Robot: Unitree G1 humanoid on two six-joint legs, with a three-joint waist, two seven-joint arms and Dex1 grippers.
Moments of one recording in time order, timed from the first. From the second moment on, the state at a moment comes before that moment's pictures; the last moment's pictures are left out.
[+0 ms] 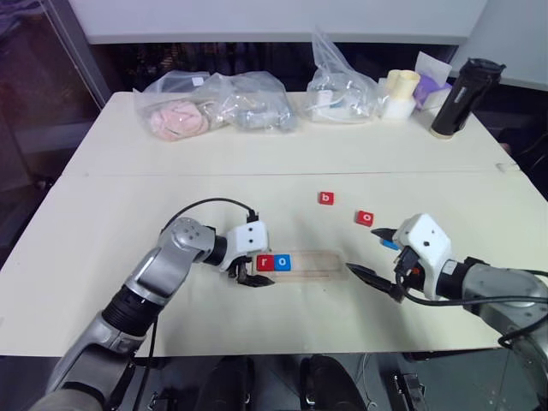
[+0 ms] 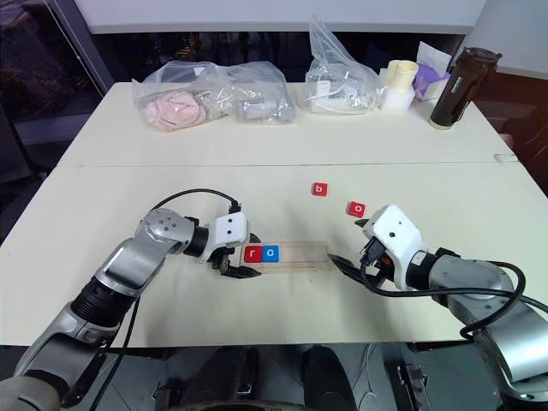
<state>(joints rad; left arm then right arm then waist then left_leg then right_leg) -0.52 0.53 -0.39 -0.12 0.05 0.53 -1.19 0.03 -0.83 -0.22 -0.74 0.49 0.83 0.64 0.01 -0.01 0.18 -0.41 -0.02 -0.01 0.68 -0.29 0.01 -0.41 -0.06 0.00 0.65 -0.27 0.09</state>
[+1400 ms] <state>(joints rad) -0.44 0.66 -0.08 -0.16 -0.40 0.41 -1.19 -0.21 -0.71 -0.15 -0.66 0.52 0.91 0.54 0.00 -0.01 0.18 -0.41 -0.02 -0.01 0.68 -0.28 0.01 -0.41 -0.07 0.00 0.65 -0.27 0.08</state>
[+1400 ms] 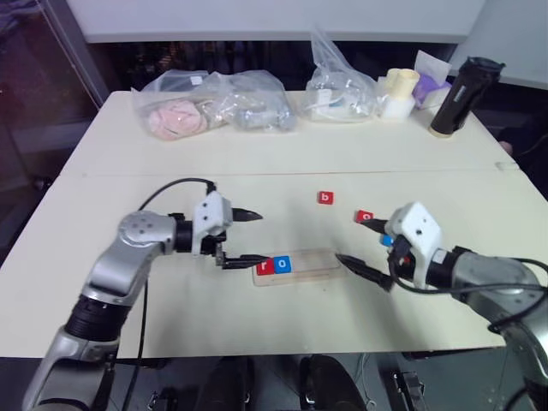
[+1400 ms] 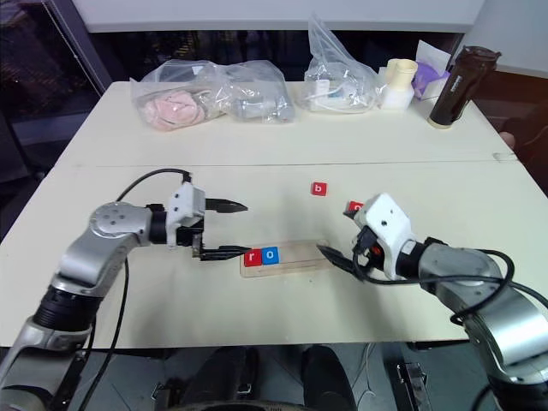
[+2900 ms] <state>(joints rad) -0.27 0.77 0.13 -0.42 -0.65 0.56 -1.06 -0.90 -0.04 -0.06 0.54 0.12 0.82 -0.08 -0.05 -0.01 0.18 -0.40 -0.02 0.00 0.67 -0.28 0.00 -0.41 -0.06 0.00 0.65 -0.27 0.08</state>
